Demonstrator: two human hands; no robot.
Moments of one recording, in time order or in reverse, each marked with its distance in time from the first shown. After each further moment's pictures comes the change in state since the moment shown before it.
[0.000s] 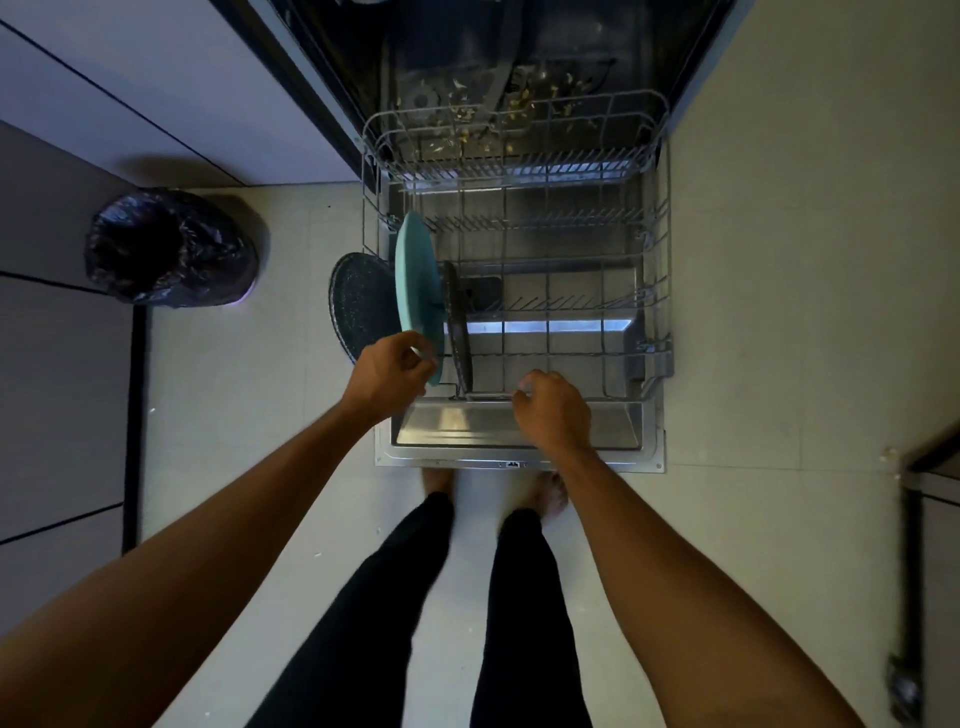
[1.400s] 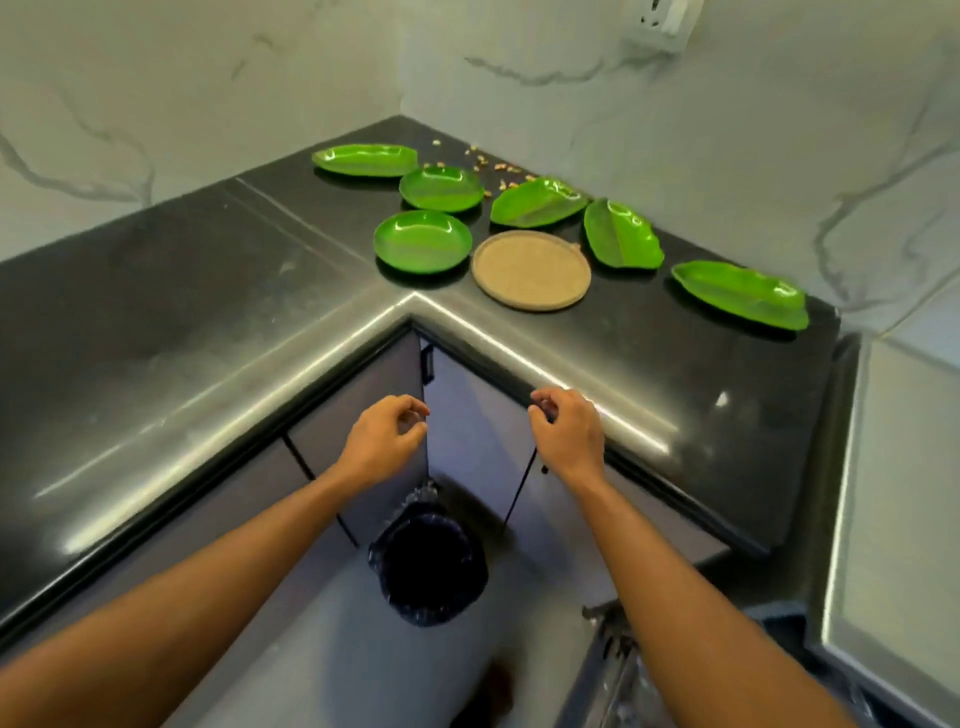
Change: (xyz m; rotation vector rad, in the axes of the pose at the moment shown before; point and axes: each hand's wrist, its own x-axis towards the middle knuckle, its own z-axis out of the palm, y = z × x) left_hand 0.030 -0.230 -0.719 -0.249 0.766 0.047; right_hand 0.163 -0.876 -0.048 0.020 0.202 -0.731
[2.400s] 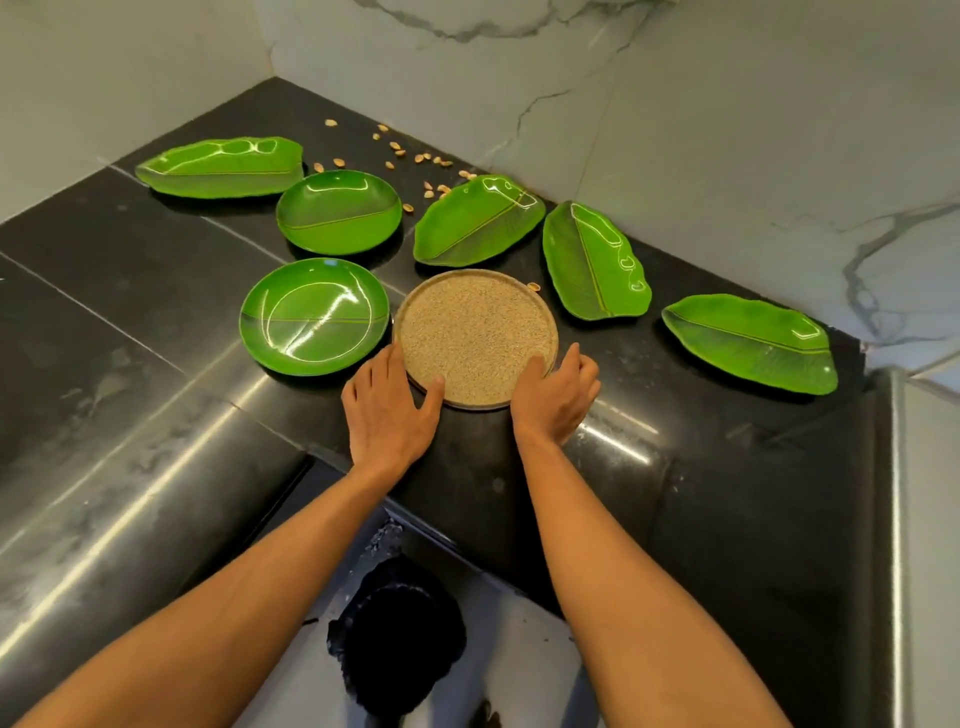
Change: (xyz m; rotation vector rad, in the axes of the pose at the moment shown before) left_hand 0.269 0.055 0.068 0.353 0.268 0.012; right_hand 0.261 0.007 0.050 0.026 0.428 0.475
